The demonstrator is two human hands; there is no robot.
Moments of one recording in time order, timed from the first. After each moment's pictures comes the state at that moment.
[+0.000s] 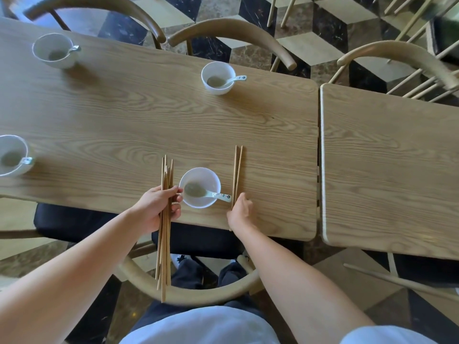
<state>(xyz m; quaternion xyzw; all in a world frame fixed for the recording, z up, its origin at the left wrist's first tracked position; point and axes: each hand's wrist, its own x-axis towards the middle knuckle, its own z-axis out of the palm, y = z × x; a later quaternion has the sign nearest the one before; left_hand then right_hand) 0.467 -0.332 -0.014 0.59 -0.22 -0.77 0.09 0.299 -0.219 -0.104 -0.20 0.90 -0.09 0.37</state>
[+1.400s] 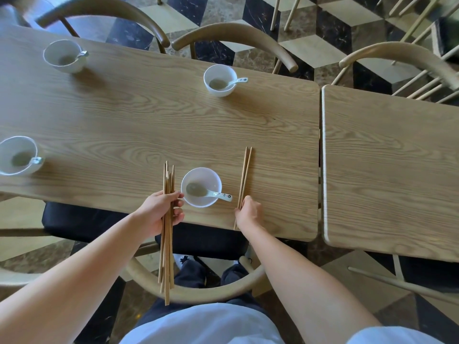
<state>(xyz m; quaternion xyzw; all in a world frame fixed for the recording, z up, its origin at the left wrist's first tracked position) 0.472 -0.319 -0.010 0.62 -0.21 -0.75 0.09 0.277 -0.204 -0.107 -0.24 0.89 -0.10 0.37</state>
